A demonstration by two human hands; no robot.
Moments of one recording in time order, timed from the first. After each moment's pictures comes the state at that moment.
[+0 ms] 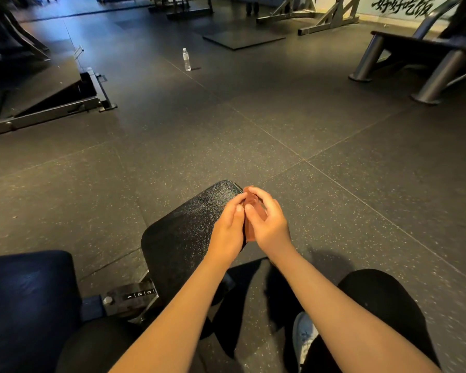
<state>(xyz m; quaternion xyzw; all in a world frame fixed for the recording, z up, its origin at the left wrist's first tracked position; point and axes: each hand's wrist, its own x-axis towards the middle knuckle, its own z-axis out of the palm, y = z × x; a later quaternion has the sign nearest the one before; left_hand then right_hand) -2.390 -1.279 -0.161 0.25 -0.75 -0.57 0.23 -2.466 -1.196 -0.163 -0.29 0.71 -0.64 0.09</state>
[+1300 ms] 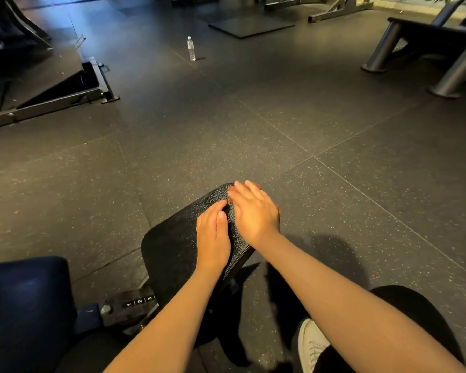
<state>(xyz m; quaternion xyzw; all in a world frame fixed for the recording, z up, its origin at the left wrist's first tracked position) -2.392 -1.323 -0.207 0.32 -0.79 -0.41 0.31 -2.503 -1.263 -0.185 -0.46 0.85 -0.25 -0.05</state>
